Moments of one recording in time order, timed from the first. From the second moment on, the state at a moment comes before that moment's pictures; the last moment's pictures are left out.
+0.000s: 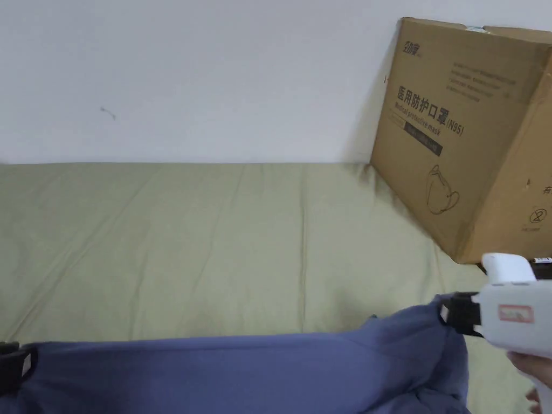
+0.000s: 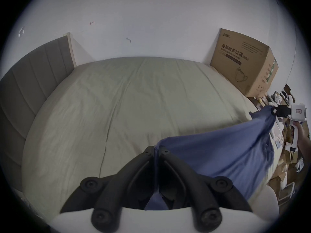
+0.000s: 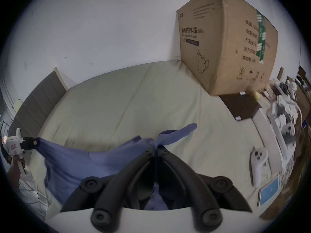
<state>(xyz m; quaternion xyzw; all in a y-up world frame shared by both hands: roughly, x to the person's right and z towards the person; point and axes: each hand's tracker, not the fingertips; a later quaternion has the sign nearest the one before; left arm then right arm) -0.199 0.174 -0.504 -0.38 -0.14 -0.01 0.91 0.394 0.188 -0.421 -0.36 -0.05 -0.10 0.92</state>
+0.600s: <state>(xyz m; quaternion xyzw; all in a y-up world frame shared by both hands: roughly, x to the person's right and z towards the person) -0.229 0.105 -0.353 -0.49 -0.14 -0.03 0.86 0.369 0.112 -0.289 -0.47 -0.09 -0.02 0.88</state>
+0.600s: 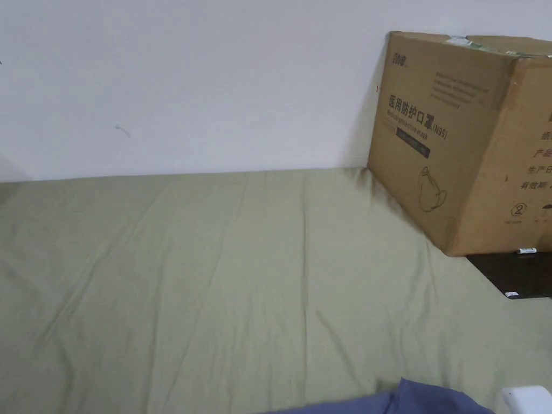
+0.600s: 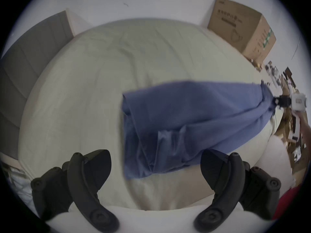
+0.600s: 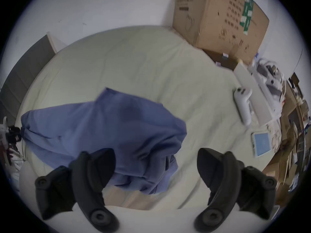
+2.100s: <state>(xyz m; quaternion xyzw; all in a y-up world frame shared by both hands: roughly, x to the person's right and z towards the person) -0.354 -0.017 -0.440 -0.43 -0.39 0.57 0.58 0.178 0.233 -0.259 -0.15 0.02 0.05 0.99</state>
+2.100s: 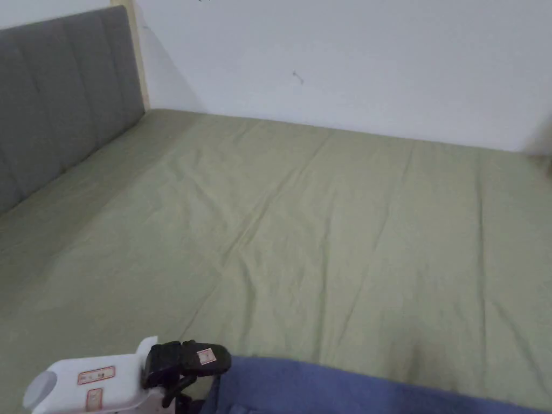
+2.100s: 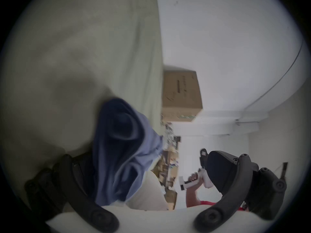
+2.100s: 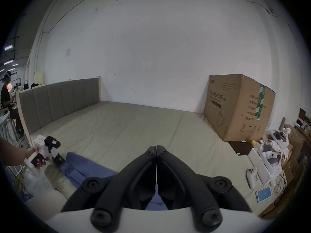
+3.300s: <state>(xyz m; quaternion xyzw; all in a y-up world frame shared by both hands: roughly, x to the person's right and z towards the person) -0.080 0.141 -0.431 -0.53 -0.30 0.14 0.78 0.244 0.239 -0.202 -0.12 0.00 -0.08 0.99</state>
